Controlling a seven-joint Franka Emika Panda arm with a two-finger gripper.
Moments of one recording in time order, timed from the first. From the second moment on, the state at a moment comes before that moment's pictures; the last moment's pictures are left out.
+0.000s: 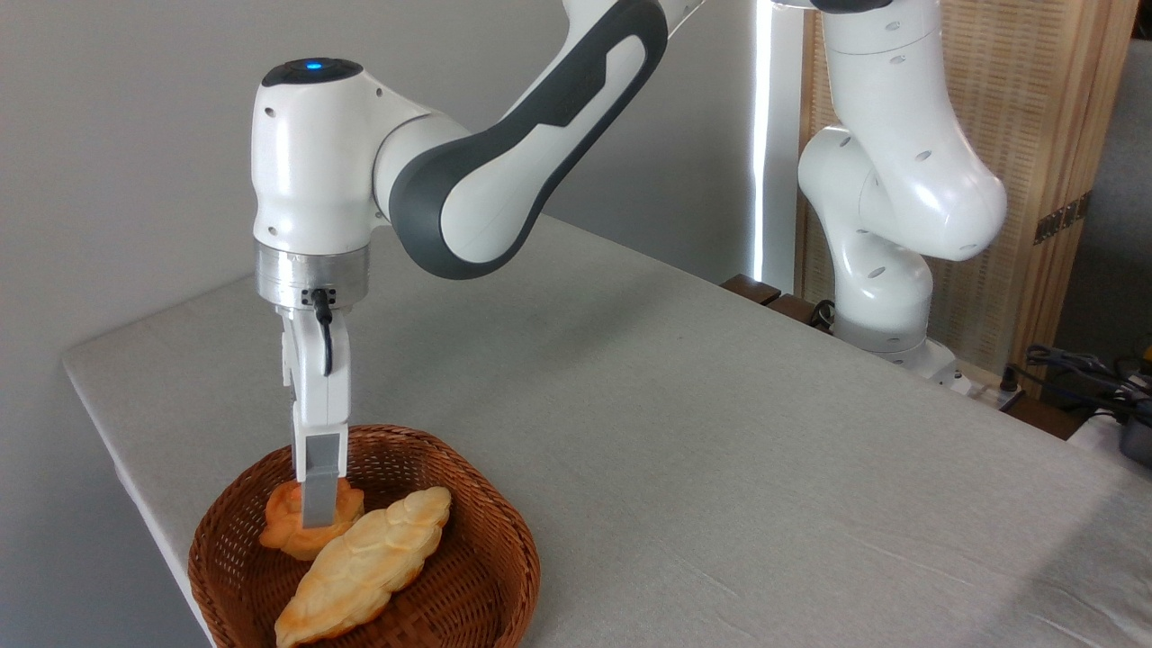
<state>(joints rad) -0.16 0.24 -0.04 -1.82 -0.01 2.37 0.90</state>
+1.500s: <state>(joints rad) -0.14 0.26 -0.04 -1.82 -0.01 2.39 0.92</state>
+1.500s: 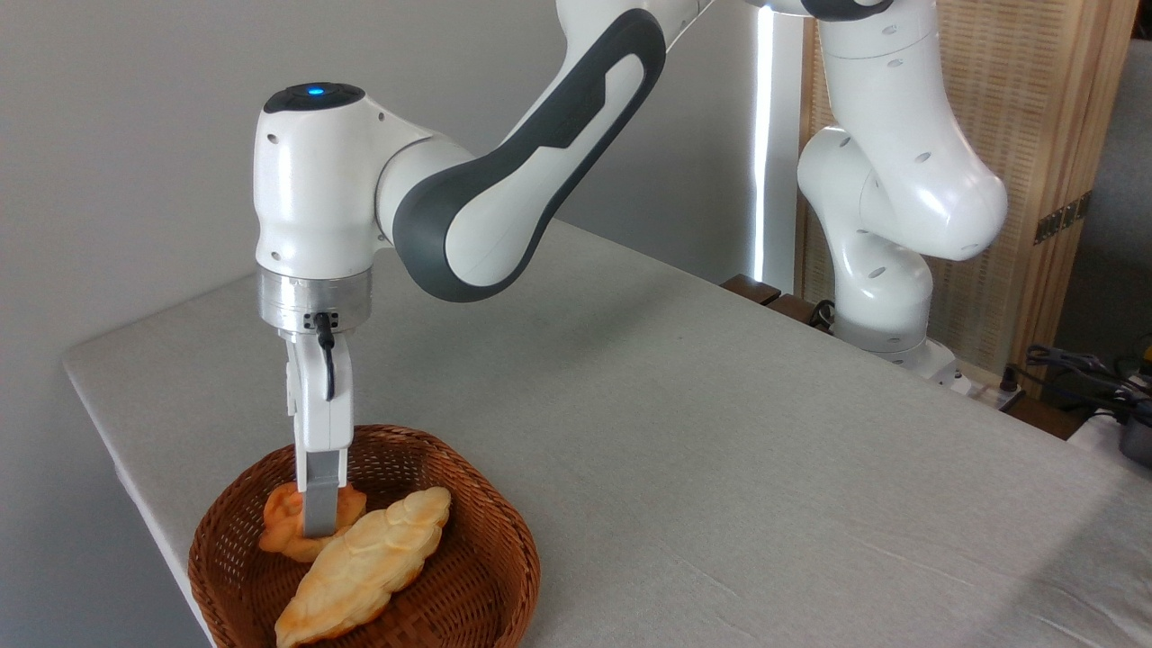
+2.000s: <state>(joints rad) -0.14 0.25 -0.04 -1.81 -0.01 2.39 0.92</state>
